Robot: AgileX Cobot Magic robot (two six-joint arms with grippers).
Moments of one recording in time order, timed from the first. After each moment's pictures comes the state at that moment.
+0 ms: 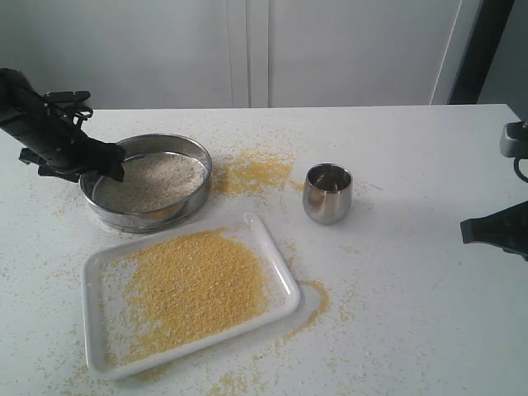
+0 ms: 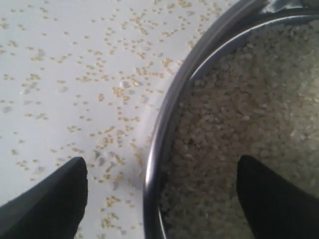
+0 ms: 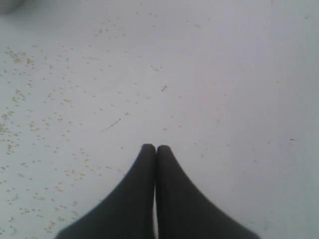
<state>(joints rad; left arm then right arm) -0.07 2.19 -1.63 -0.34 0.62 0.32 0.06 1.19 -0.65 -0.05 0.52 0.07</state>
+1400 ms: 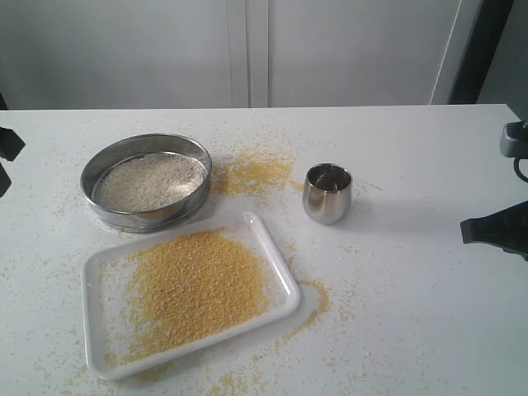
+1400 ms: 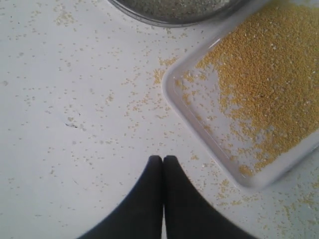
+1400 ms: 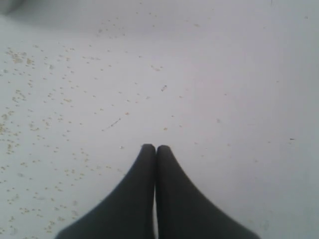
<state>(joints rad) -0.07 1.43 -1.23 -0.21 1.17 0.32 0.06 1.19 -0.65 -0.05 0.52 0.07</state>
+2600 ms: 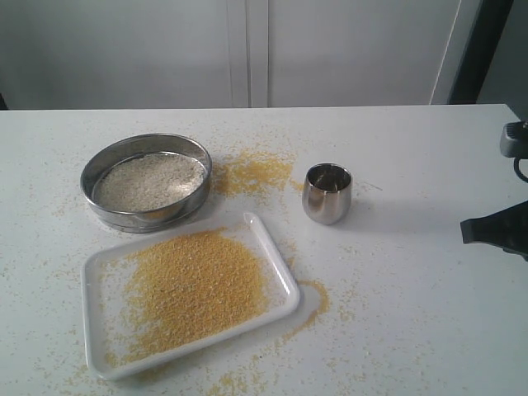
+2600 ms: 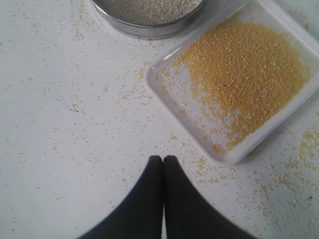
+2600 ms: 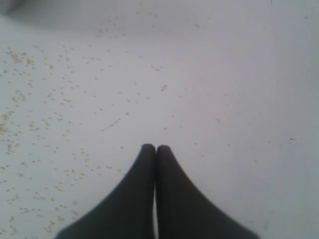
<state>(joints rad) -0.07 0.81 -0.88 -0.24 1.09 0.33 0.06 1.19 -0.65 -0.05 0.52 0.07</state>
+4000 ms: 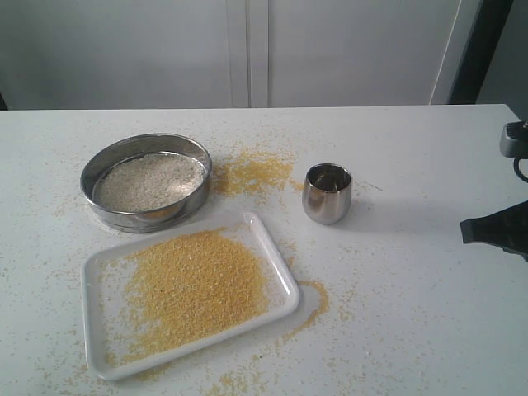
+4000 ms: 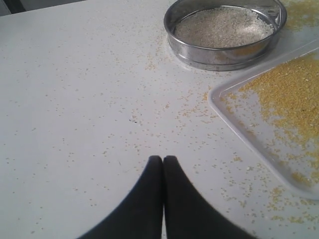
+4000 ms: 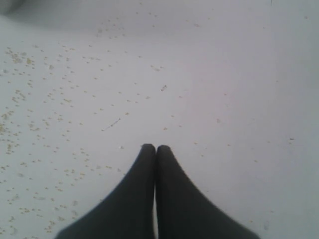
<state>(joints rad) -0.07 0.04 -0.18 -0.05 0.65 0.15 0.06 1.19 -0.65 -0.05 0.52 0.07</state>
